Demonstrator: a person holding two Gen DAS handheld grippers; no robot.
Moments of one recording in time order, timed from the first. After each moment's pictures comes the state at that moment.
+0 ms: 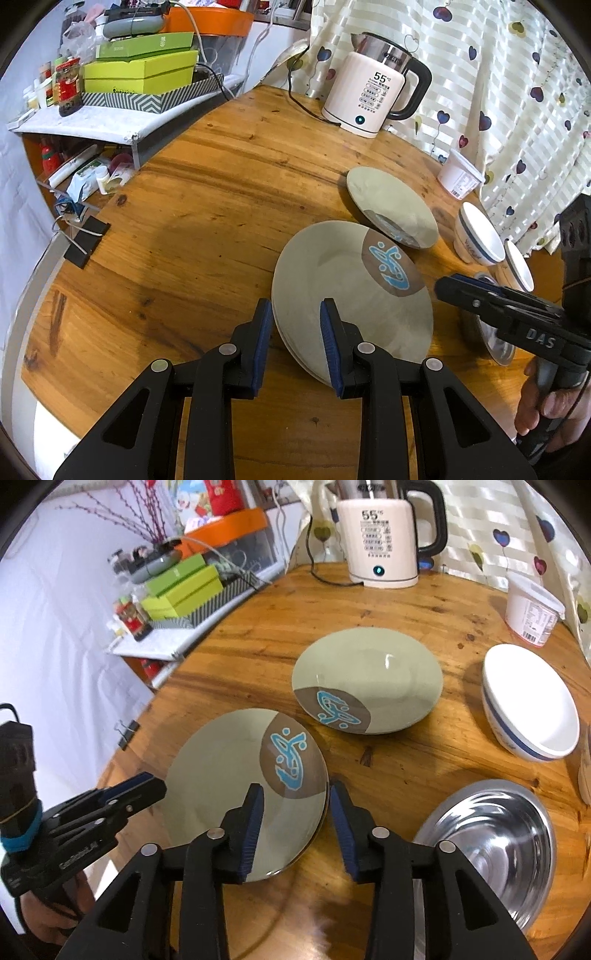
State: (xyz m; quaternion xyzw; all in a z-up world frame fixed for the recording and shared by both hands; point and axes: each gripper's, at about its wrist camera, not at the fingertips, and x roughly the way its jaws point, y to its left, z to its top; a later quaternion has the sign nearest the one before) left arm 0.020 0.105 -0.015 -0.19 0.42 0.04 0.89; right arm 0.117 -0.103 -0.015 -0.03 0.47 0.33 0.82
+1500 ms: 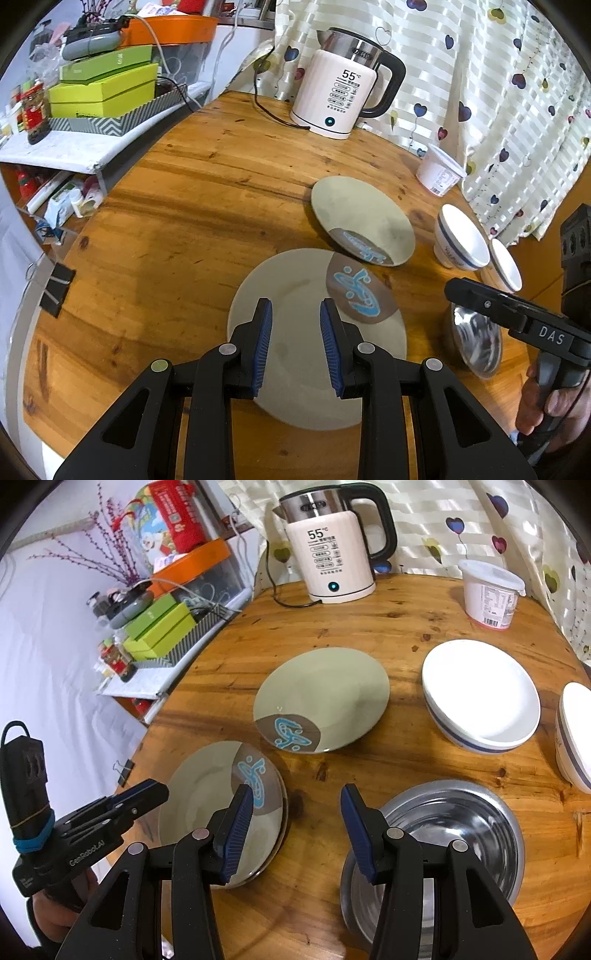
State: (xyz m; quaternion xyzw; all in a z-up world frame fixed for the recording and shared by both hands) left arm 0.059 0.089 0.001 -0.17 0.43 0.00 0.89; right arm 0.132 -0.141 0.001 0.03 0.47 0.29 0.83
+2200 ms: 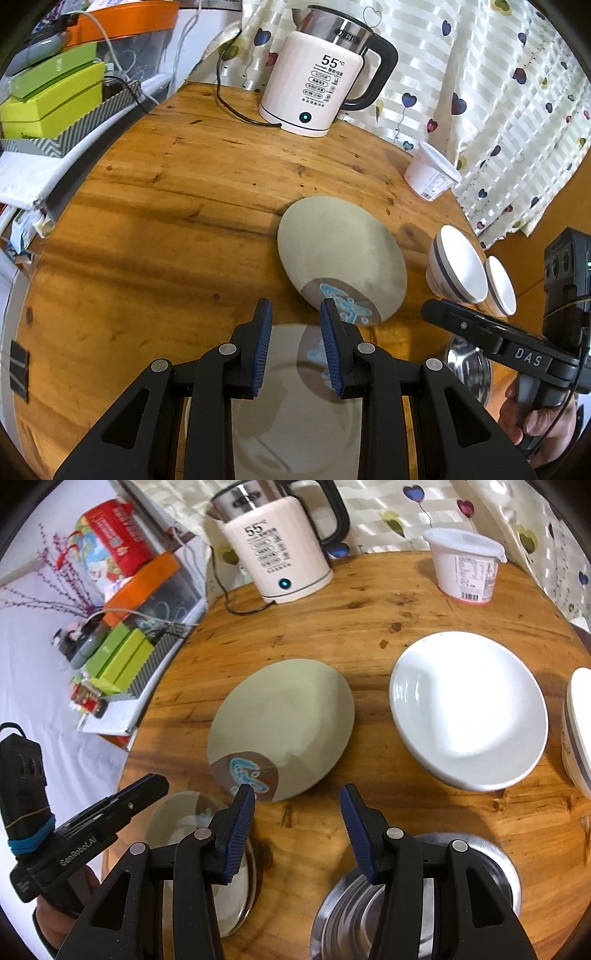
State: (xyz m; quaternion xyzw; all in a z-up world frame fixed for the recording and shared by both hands) left arm 0.144 0.086 -0.001 -0.17 0.45 -0.05 0.87; right arm 0.192 -0.149 -0.016 0.08 0.51 0.23 0.82
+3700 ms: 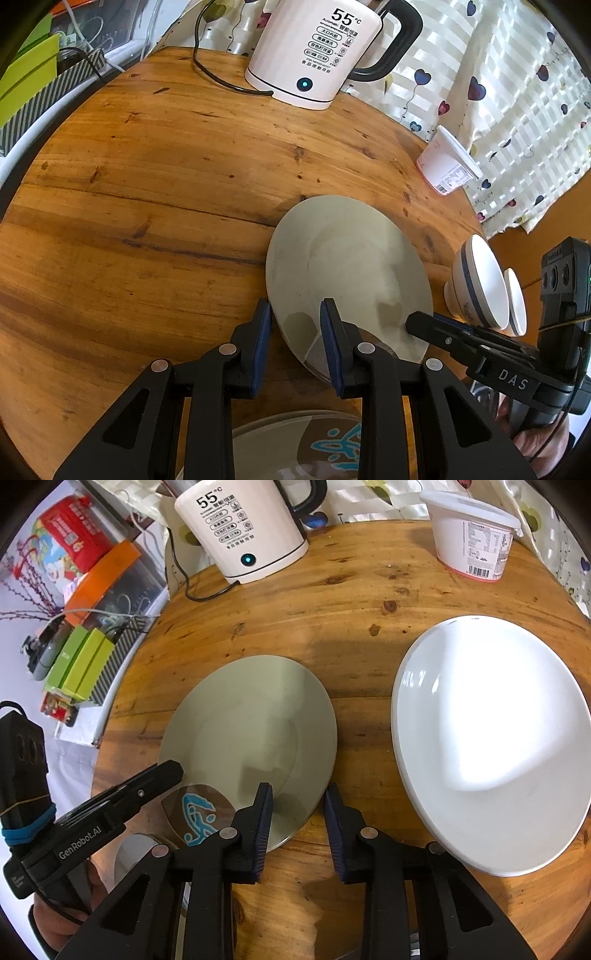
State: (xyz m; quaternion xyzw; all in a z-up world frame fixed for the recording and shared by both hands) left arm 0.212 0.084 -0.039 -0.19 0.50 -0.08 0.84; right arm 0.245 -0.135 -0.047 0.08 0.56 0.20 0.80
